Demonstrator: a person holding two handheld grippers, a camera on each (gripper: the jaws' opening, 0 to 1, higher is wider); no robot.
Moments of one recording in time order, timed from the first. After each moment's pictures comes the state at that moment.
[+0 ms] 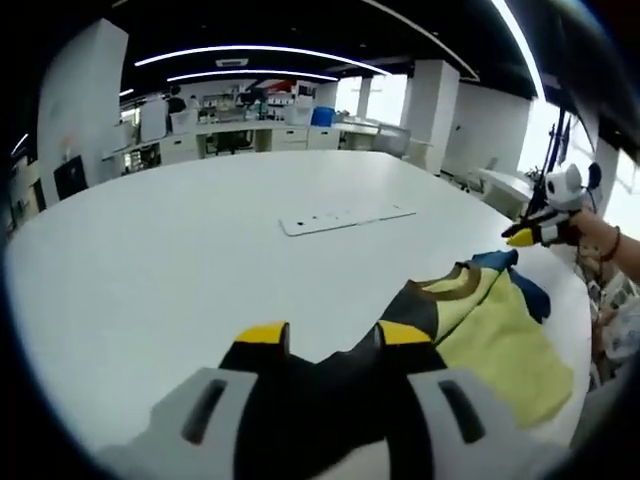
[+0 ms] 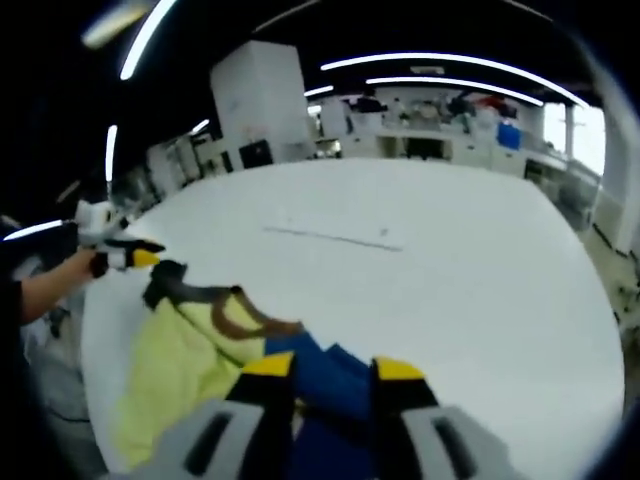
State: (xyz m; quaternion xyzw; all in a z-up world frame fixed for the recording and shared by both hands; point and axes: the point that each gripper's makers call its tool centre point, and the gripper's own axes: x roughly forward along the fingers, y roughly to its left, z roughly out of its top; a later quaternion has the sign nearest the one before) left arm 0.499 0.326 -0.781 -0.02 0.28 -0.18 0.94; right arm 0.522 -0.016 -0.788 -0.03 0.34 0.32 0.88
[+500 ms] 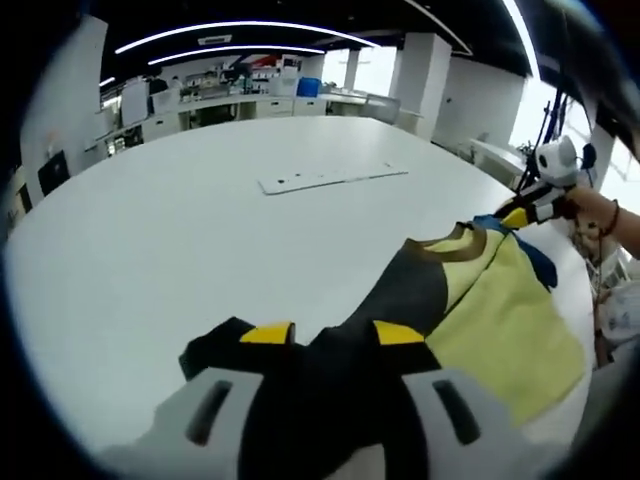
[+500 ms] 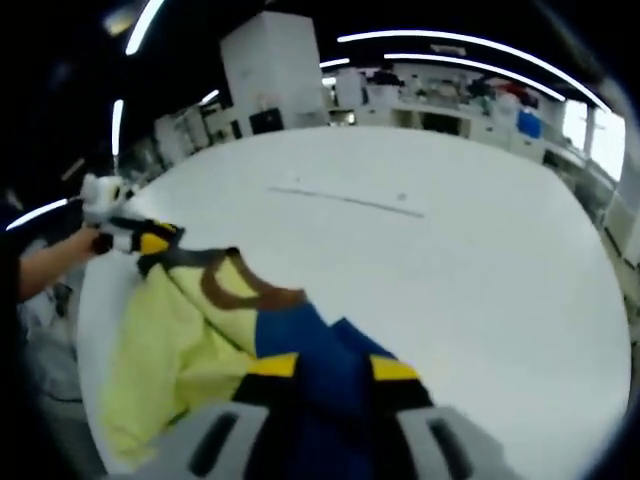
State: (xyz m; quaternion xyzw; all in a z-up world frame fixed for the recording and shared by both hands) left arm 0.490 0.309 -0.829 0.01 0.34 -0.22 0.91; right arm 0.520 -0.011 -0.826 -0.06 0.39 0.32 0.86
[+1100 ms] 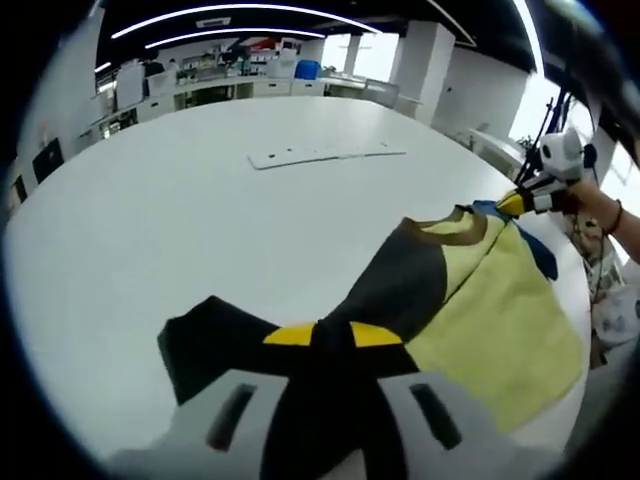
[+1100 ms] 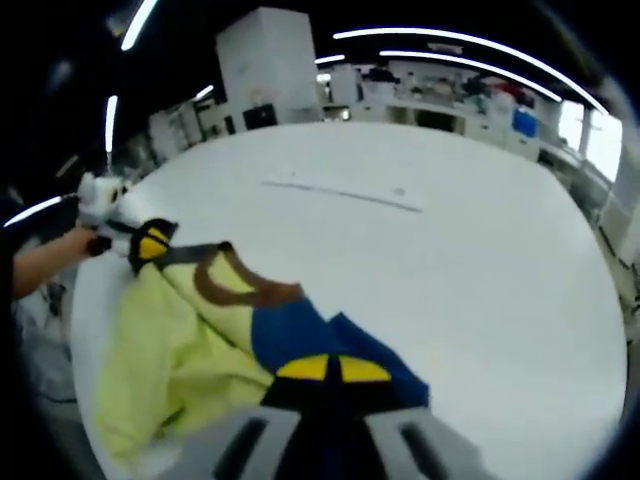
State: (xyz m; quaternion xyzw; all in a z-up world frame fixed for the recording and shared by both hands) left arm 0.487 0.304 -0.840 0.01 0.36 -0.22 0.91; right arm 0.517 -0.011 -0.828 -0.07 0.40 0.31 0.86
